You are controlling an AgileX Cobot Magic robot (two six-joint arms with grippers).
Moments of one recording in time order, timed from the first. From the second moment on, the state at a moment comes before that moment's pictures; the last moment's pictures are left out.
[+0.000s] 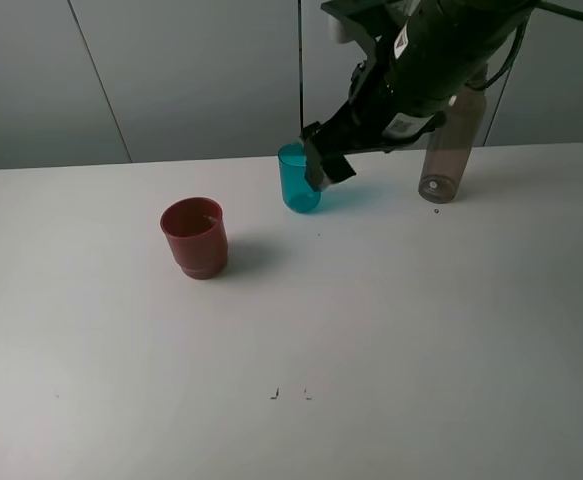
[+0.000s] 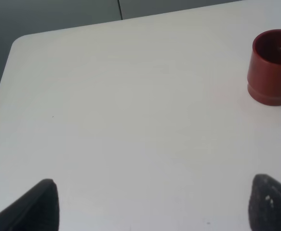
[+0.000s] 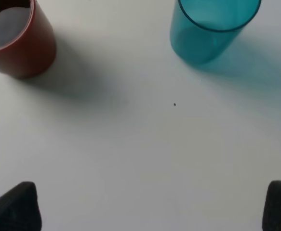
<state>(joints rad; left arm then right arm) -0.11 0.00 -0.51 0.10 1.08 0.01 0.62 1.59 -1.17 -0.03 0.74 0.01</state>
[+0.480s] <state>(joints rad) -0.11 0.00 -0.51 0.10 1.08 0.01 0.61 1.16 -0.89 -0.01 0.86 0.01</state>
